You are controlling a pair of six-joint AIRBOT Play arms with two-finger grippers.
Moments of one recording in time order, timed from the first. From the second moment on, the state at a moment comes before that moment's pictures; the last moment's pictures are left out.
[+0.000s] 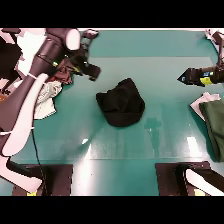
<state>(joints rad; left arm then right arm) -0.49 -1.67 2.01 1.65 -1.56 -1.70 -0.12 -1.07 1.24 -1.20 1.21 1.48</state>
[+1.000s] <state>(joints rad) -0.27 -1.76 1.54 1.02 -1.09 -1.53 0.10 -1.23 1.24 -1.15 1.27 1.48</state>
